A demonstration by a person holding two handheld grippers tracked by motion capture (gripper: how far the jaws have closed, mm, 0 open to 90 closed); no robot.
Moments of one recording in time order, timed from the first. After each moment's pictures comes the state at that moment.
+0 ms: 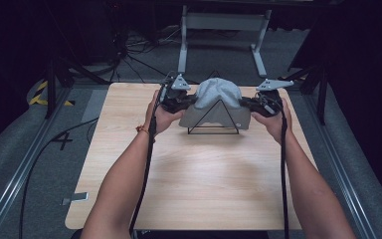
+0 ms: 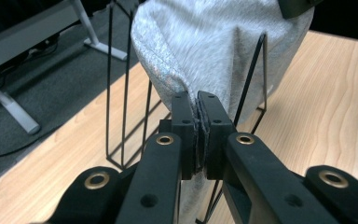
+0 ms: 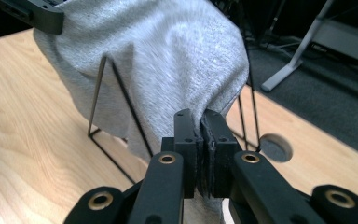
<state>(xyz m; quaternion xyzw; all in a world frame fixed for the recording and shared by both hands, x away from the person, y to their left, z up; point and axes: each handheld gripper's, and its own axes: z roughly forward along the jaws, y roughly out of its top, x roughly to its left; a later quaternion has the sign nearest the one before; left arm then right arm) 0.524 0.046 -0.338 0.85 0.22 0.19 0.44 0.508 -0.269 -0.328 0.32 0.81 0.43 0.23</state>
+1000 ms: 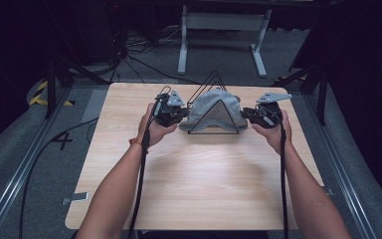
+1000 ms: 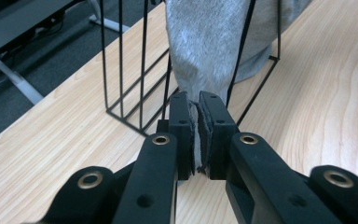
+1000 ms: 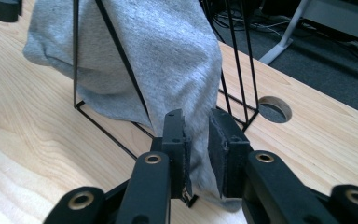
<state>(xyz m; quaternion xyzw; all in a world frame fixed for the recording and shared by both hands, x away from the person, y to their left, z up) 0.506 0.067 -0.367 0.86 0.23 0.20 0.41 0.494 -0.279 -0.358 0.36 0.81 0.40 0.24</state>
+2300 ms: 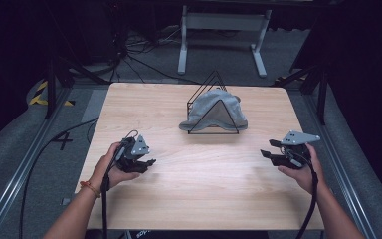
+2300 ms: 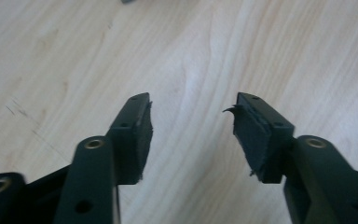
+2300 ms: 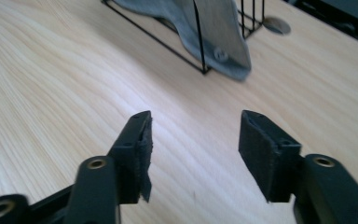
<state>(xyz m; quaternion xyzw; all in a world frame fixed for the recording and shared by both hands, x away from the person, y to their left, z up) 0.396 0.165 -0.429 0.91 0.21 0.18 0.30 0.385 -0.338 -0.394 0.34 0.84 0.35 0.25</state>
